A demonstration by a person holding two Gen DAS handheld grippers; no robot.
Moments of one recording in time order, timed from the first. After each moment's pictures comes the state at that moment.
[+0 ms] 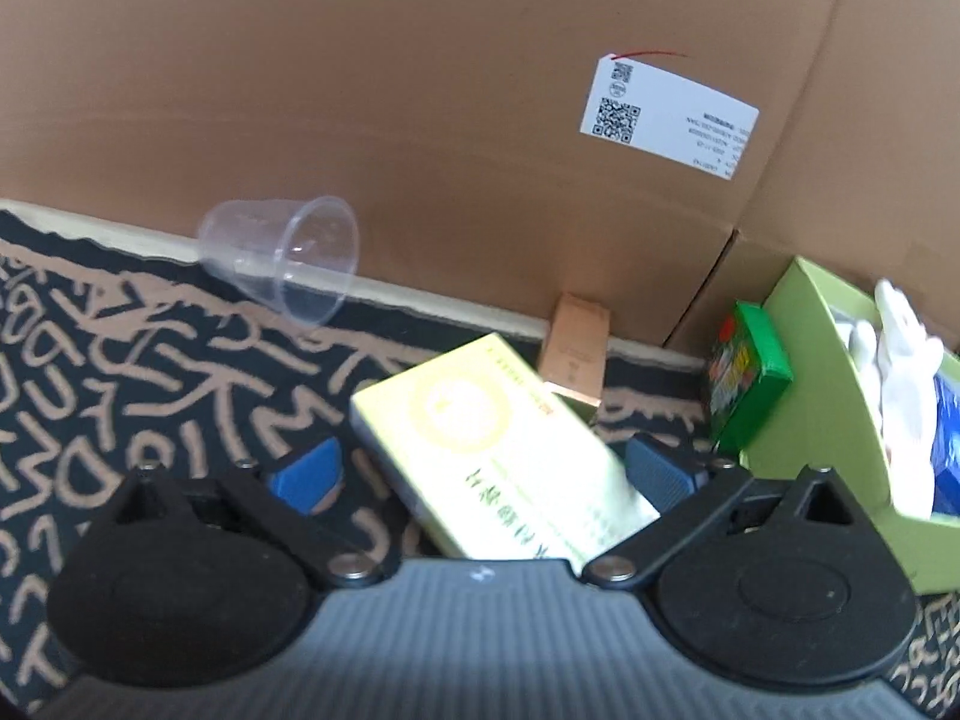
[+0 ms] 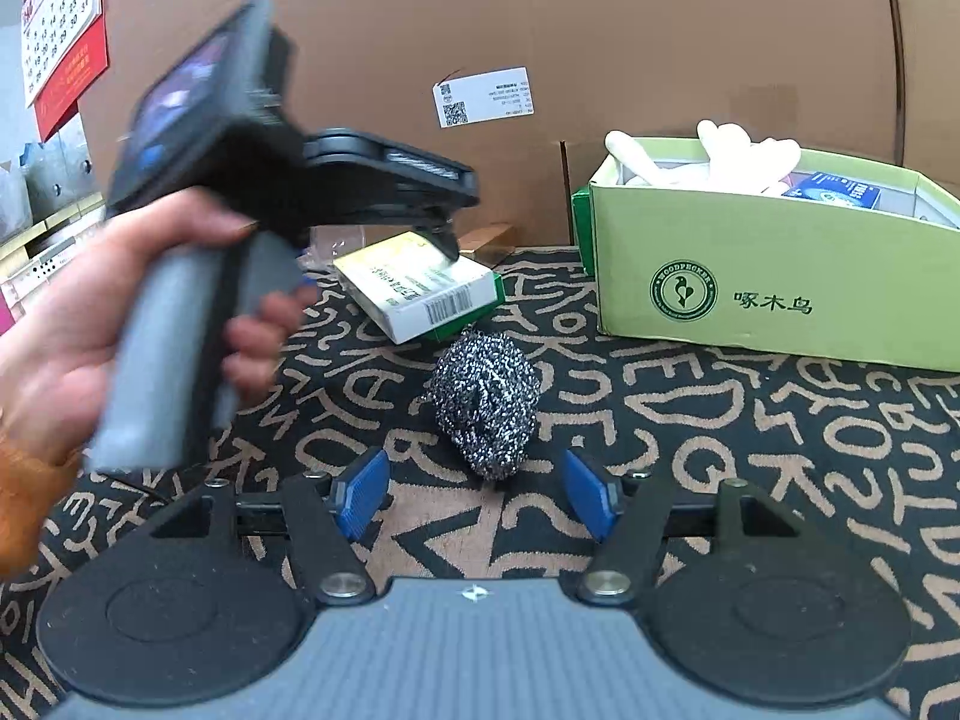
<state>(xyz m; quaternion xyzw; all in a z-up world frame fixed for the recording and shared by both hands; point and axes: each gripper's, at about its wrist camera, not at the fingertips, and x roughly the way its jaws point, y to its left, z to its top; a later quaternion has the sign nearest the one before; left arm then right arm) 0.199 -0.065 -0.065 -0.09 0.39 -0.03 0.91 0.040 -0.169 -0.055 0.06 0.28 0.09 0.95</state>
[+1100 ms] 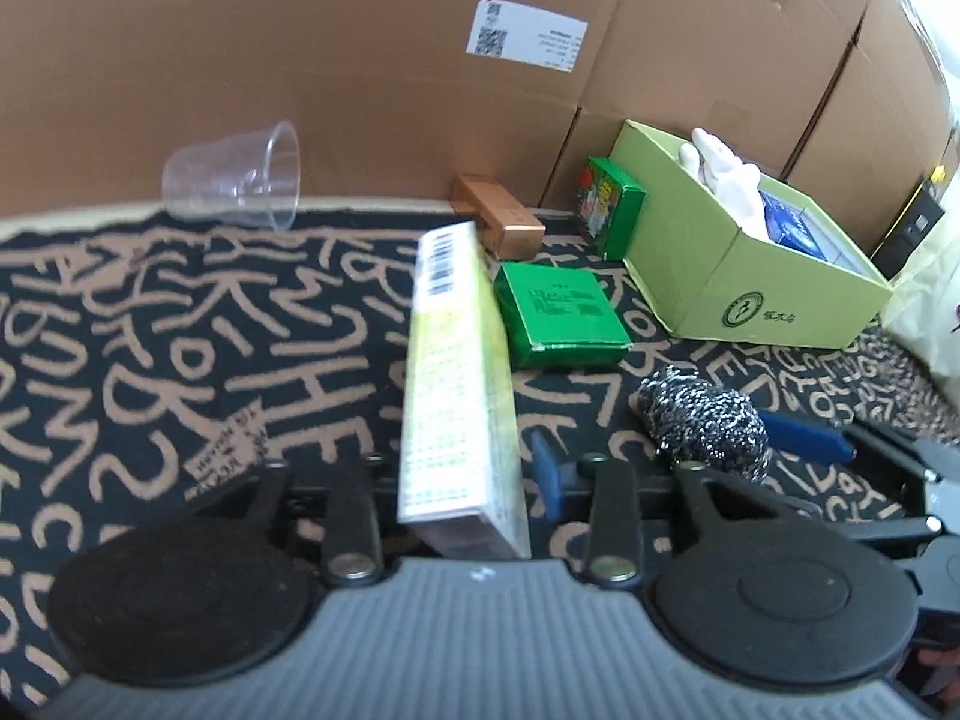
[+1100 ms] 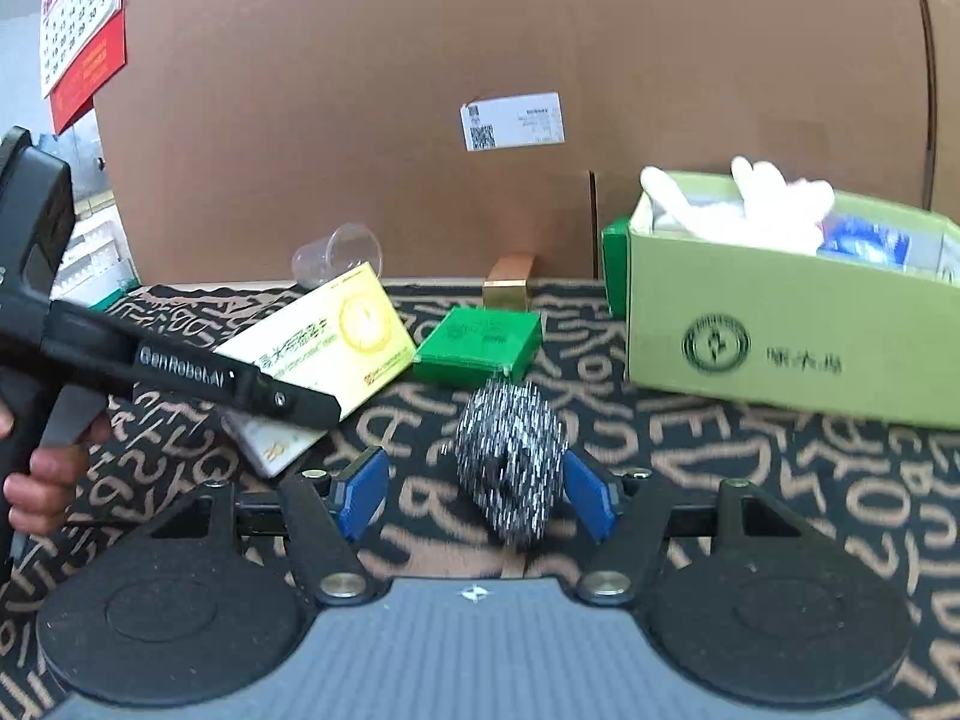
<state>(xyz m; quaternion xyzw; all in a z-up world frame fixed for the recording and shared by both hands) 0.118 0.011 -0.069 -0.02 0.40 -0.24 0.89 0.059 -0.156 -0.044 0.03 0.26 0.10 0.96</state>
